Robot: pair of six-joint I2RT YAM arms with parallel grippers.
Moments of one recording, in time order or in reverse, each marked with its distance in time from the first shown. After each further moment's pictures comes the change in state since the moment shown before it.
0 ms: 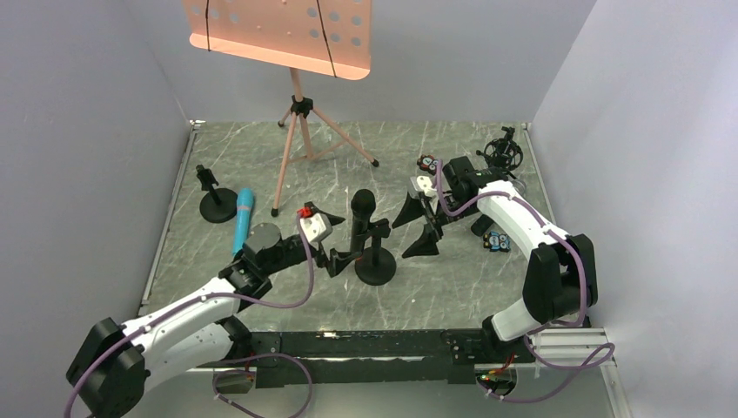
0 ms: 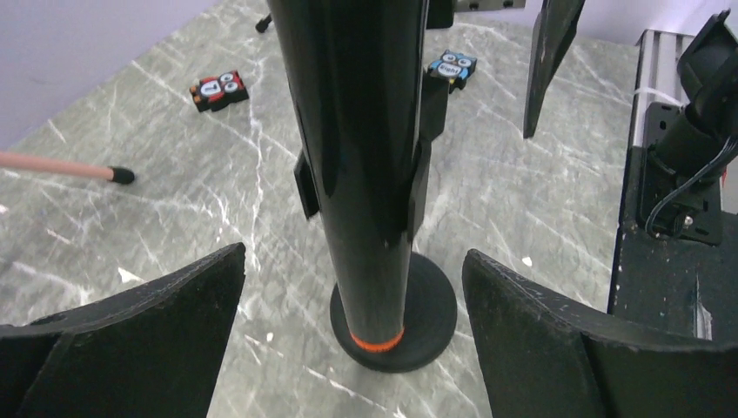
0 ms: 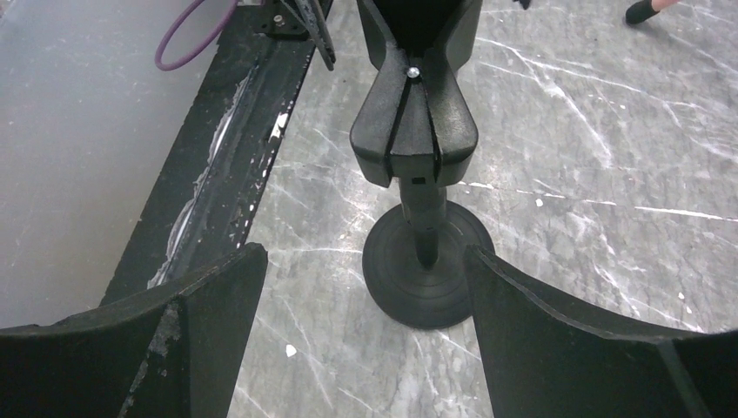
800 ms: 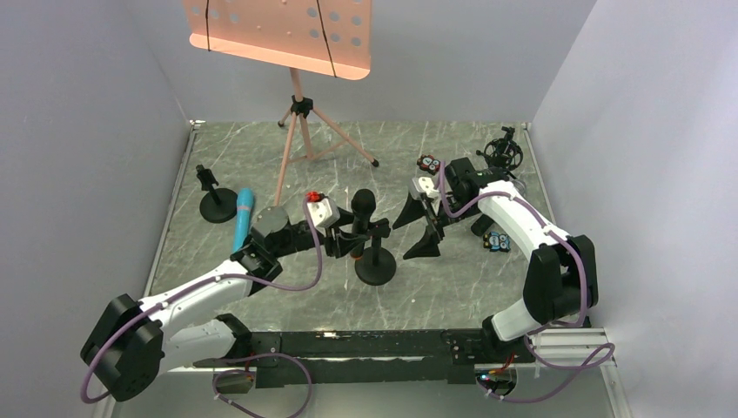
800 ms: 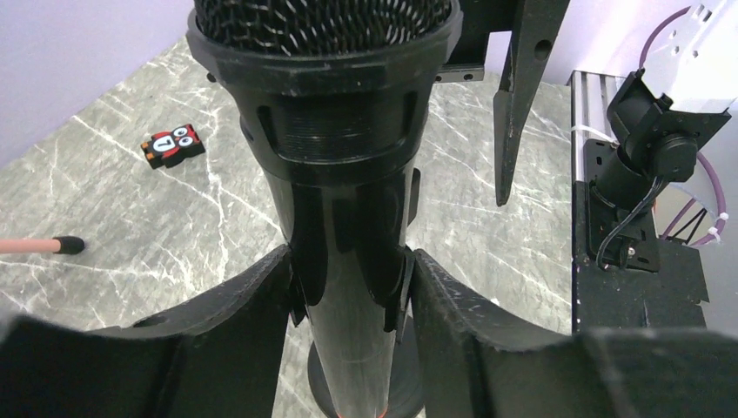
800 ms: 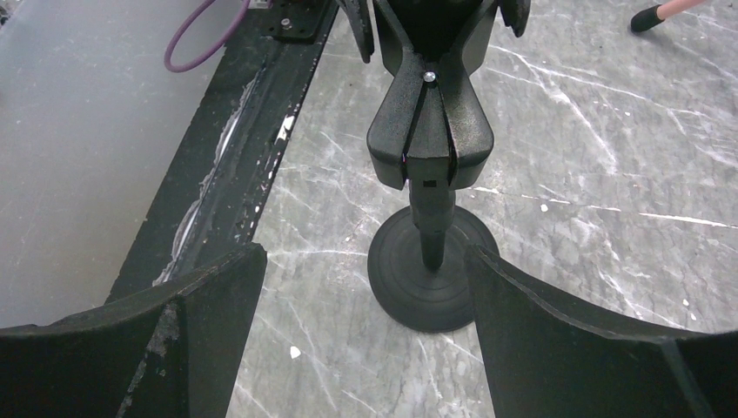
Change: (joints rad) left arm 0.026 0.186 0.134 0.126 0.164 -0.065; right arm -0.003 -0.003 0.000 -0.046 -0.018 -0.050
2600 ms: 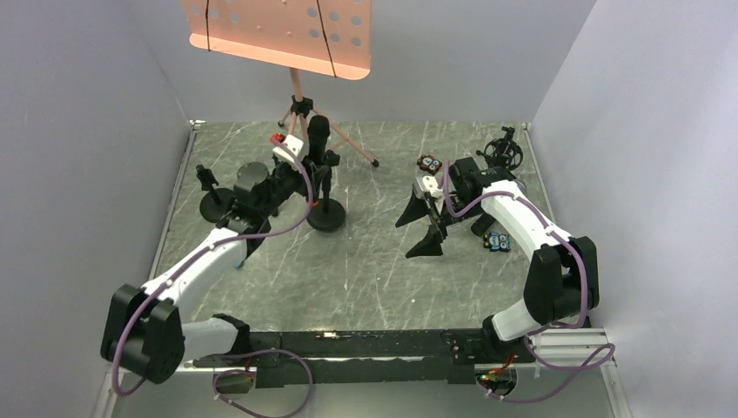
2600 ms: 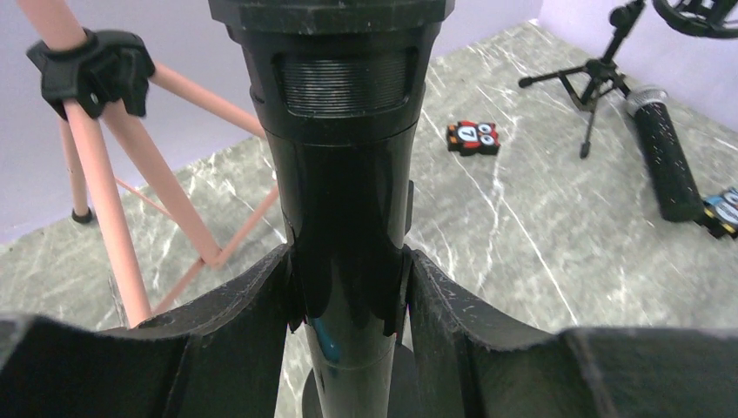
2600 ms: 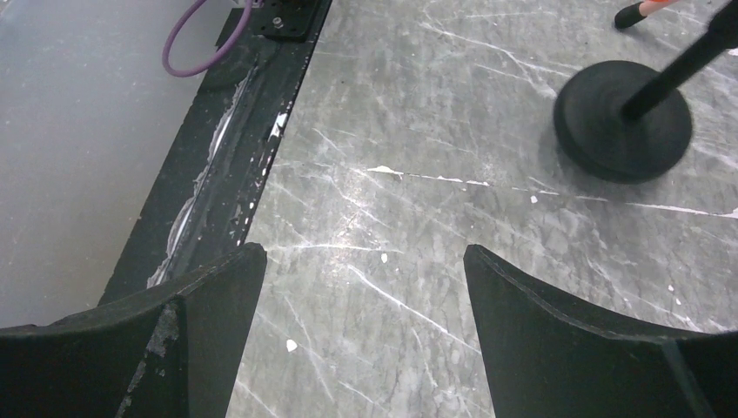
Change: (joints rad) left arm 0.290 0.096 0.233 -0.184 -0.335 0.009; right arm -0.029 -0.008 0.000 -0.022 0.000 -0.026
